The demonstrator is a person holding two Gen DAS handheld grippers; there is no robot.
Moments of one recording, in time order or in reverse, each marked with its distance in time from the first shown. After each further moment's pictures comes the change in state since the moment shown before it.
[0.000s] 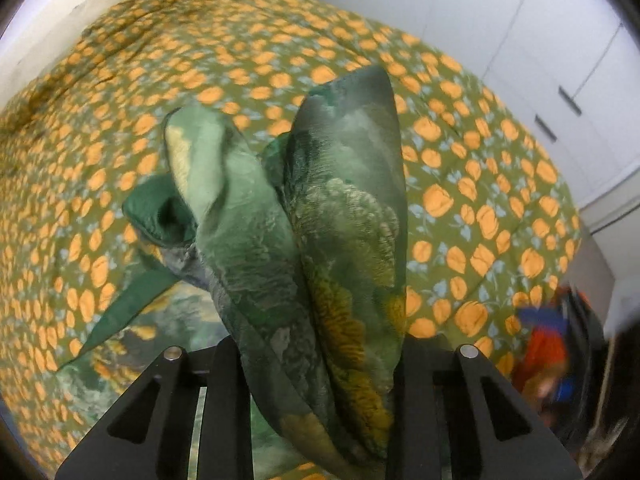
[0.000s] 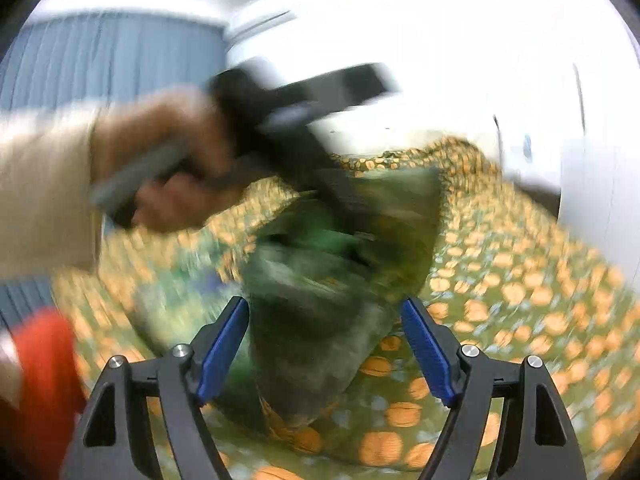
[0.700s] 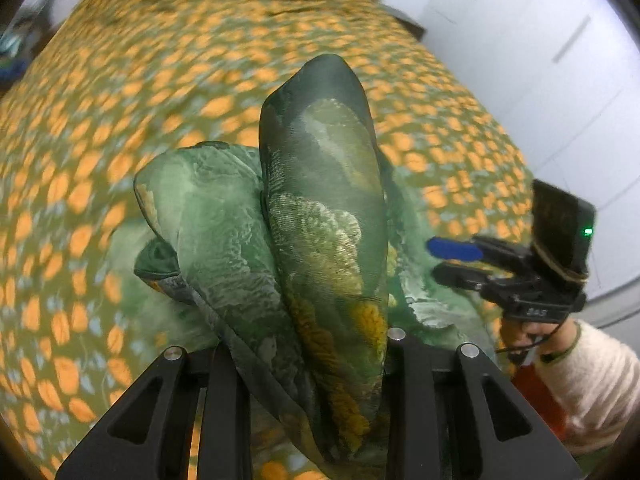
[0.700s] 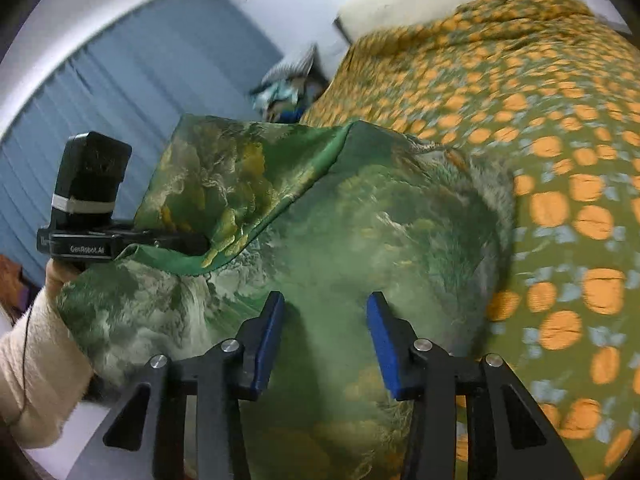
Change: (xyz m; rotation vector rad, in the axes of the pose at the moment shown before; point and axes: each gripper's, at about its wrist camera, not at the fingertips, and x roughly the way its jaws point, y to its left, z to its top) left arm -0.038 0.215 -0.196 -0.457 -0.121 -0.078; right arm 0.238 0.073 0.022 0.150 0.499 0.423
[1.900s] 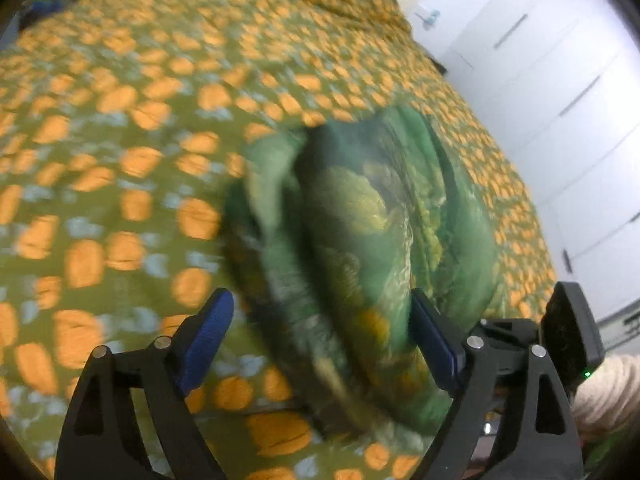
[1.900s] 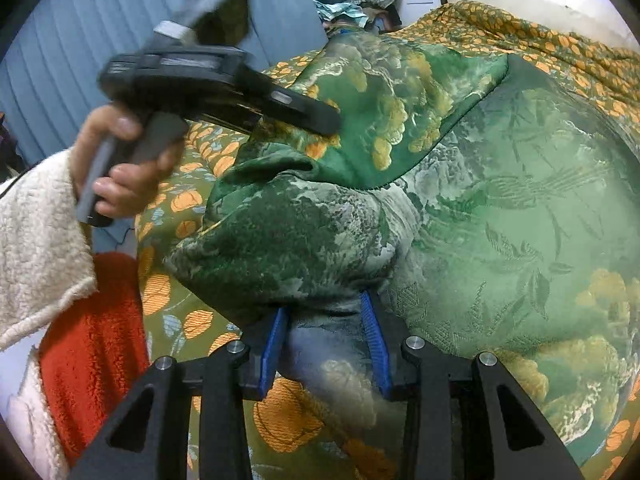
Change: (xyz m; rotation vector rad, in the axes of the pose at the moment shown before) left arm -0.007 0.139 -0.068 -0.135 -0.127 -0.081; right arm 0.119 0.128 -0.089 -0.348 0.201 -0.112
